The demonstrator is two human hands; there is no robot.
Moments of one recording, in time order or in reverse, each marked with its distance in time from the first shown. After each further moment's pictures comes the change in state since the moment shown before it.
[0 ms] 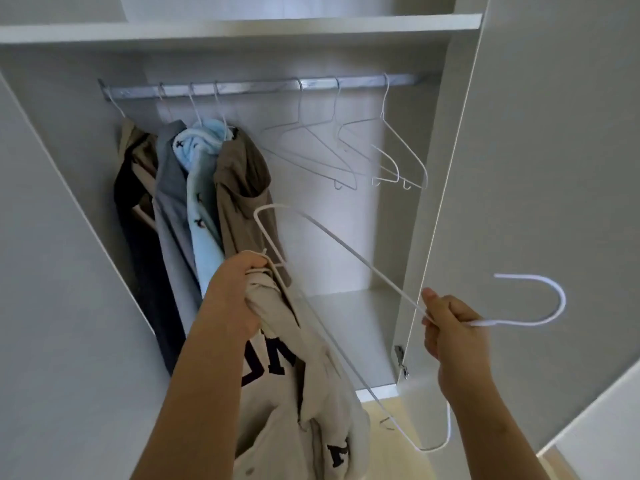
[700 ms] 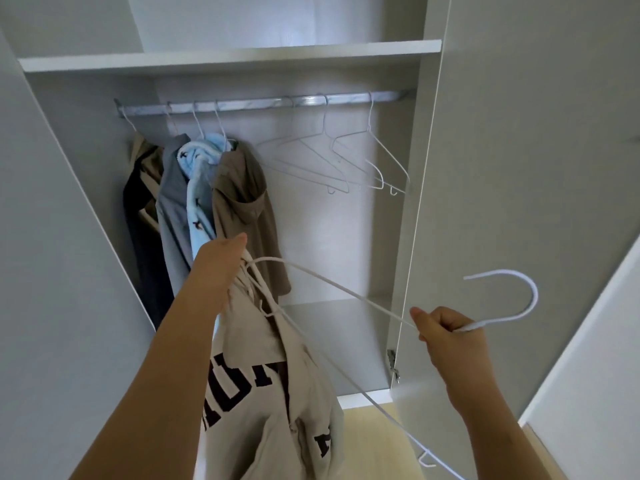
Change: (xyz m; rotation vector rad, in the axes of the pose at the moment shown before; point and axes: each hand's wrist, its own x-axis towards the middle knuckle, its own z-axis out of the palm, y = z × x) left_hand -0.013 0.007 0.011 0.709 0.218 0.251; right_hand -0.015 -0.014 -0.068 -0.314 -0.091 -0.055
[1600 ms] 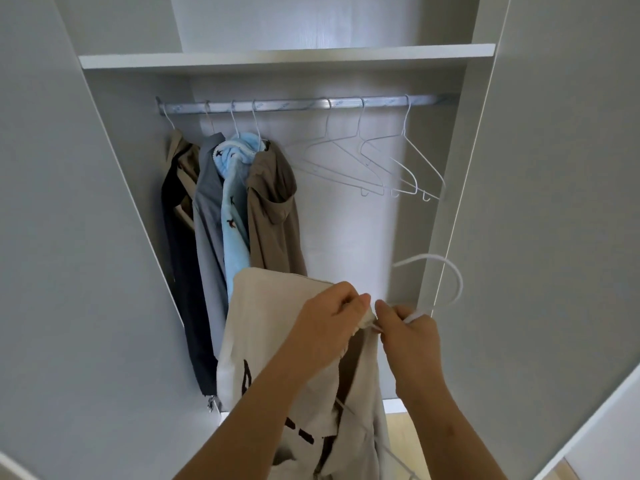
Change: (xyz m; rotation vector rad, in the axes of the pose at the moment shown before) left_hand -0.068 -0.039 0.027 0.082 -0.391 0.481; right_hand -0.033 -0.027 0.109 -0.010 -0.080 0.068
